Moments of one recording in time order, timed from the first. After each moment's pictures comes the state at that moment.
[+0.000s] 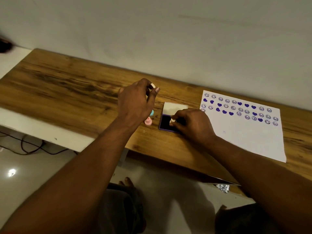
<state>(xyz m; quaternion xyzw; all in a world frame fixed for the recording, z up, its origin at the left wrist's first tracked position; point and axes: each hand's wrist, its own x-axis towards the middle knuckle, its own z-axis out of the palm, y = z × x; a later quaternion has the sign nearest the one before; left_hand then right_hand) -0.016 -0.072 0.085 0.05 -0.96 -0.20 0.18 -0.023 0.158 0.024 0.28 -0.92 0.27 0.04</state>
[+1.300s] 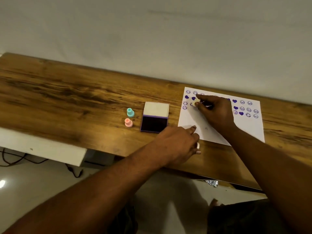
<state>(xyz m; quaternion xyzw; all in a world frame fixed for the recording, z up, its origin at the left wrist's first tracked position) 0.029 0.083 0.045 -0.36 -0.93 -0.04 -0.09 -0.070 0.273 0.012 0.04 -0.89 0.46 0.05</state>
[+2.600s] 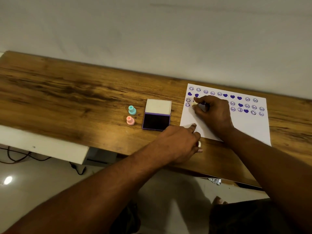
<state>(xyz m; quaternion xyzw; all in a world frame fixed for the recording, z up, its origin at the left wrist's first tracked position) 0.029 0.083 0.048 -0.33 -0.93 -0.04 -0.15 -0.065 0.268 -0.011 0.11 -0.91 0.38 0.10</state>
